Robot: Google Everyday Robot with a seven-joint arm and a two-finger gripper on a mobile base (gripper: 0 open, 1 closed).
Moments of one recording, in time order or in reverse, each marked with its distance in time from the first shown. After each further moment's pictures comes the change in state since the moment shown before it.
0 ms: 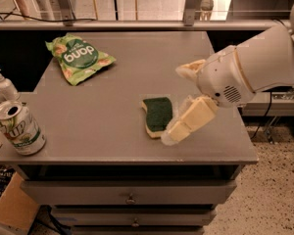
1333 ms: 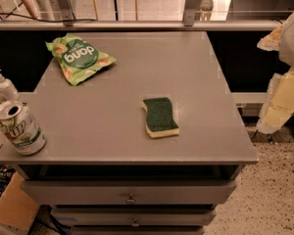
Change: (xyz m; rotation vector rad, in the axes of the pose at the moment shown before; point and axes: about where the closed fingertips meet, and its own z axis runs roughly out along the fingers) arm 0.066 -0.032 -0.146 0.185 0.602 -0.066
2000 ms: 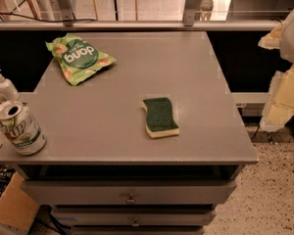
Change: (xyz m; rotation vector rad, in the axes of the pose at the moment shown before) arm 0.004 -0.003 -0.003 -0.006 0.027 -0.006
